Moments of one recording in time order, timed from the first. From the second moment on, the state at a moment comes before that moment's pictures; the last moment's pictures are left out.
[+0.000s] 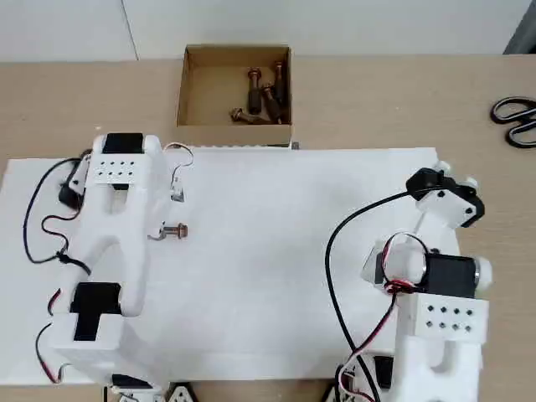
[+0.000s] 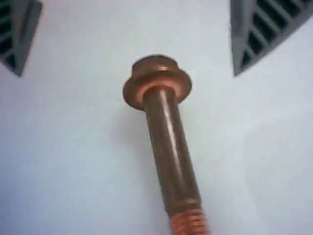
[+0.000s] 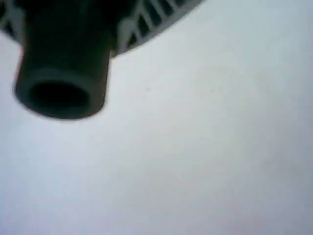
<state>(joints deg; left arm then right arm) -3.5 8.9 5.0 92.7 75.0 3.4 -50.9 38.5 95.6 -22.5</state>
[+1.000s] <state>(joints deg) -10.2 8.9 -5.3 98.8 -4.5 3.4 -50.9 38.5 95.6 -22.5</state>
